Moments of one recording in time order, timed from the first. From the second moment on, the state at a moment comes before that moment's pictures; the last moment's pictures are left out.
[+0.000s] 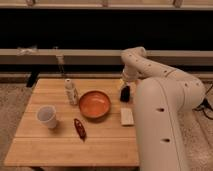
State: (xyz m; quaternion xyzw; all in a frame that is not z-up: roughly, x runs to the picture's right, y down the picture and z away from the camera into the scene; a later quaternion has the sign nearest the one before) arm 0.153 -0.006 0.932 -0.27 0.18 0.54 0.78
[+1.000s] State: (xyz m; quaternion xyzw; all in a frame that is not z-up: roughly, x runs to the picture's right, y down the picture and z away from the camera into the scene) arm 0.141 0.008 0.983 -0.24 0.19 0.55 0.77
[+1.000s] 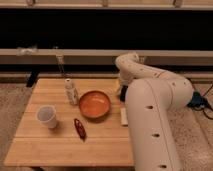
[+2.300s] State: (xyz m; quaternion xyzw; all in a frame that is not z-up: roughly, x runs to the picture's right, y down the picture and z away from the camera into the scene) arm 0.153 0.007 1.001 -0.25 0.20 0.57 0.76
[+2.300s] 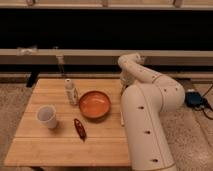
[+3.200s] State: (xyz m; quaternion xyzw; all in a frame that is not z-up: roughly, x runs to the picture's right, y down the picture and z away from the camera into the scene) arm 0.093 -0.015 0.908 -0.28 0.10 0.50 0.81
